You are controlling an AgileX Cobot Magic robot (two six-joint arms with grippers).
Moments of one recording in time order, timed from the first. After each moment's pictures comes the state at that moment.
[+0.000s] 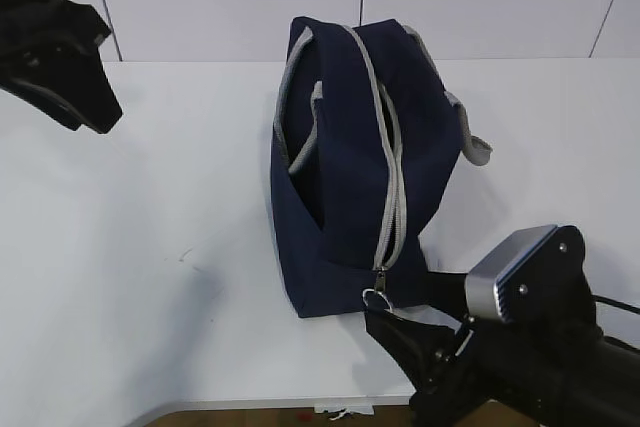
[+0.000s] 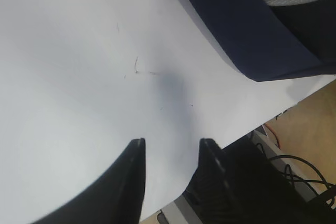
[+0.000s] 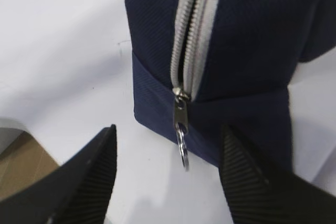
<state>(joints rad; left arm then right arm) -0.33 1.56 -1.45 -0.25 1.24 0.13 0.65 1.63 -0.23 -0.04 -0.95 0.06</state>
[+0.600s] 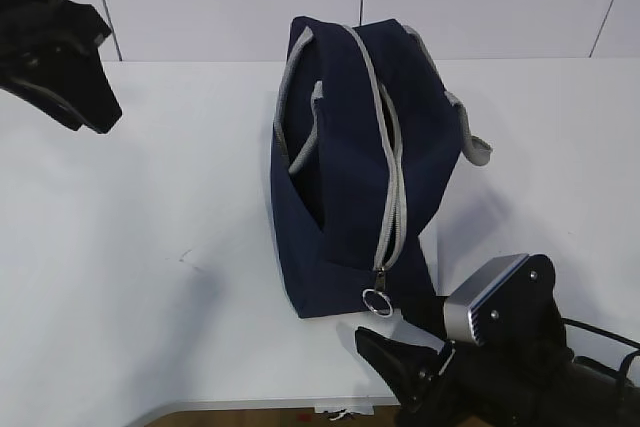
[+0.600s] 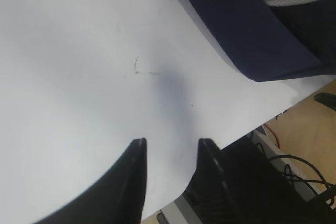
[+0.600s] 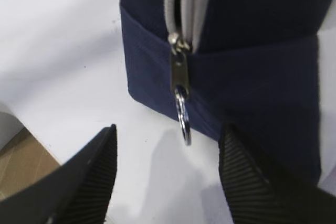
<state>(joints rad) -0.33 1.56 -1.45 -0.25 1.24 0.13 0.65 1.84 -0.24 -0.05 -1.14 0.07</state>
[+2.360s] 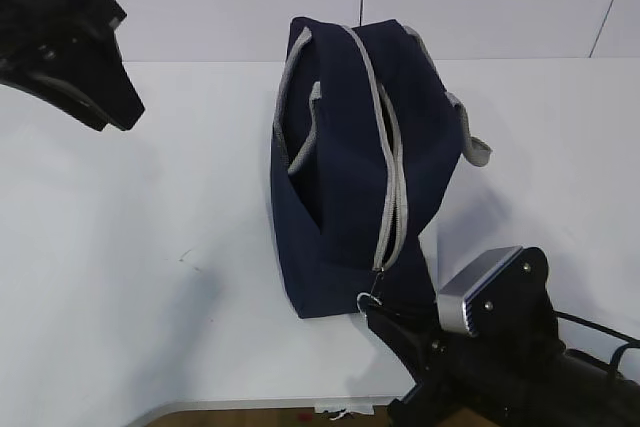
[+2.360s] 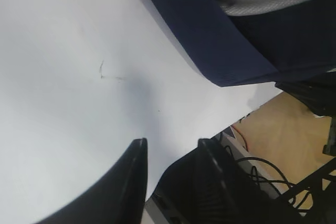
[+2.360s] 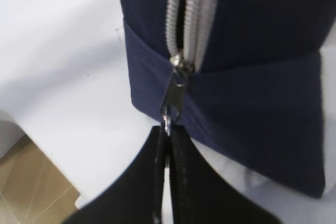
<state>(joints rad) -0.33 1.56 -1.45 -0.36 1.24 0.12 0.65 1.85 -0.26 -0.05 -1.15 0.08</state>
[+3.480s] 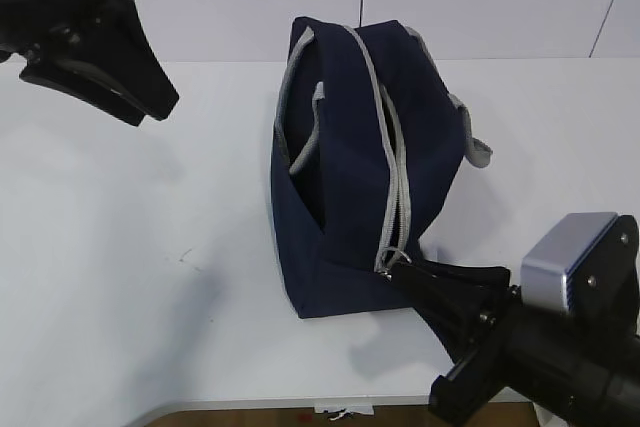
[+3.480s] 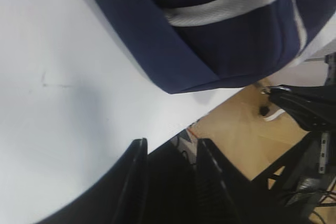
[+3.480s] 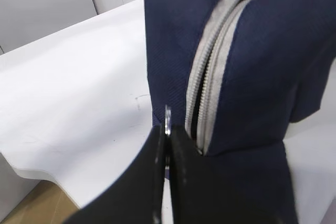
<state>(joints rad) -0.33 1.56 -1.45 -0.51 1.24 0.12 0.65 1.56 -0.18 -0.05 -1.10 0.11</state>
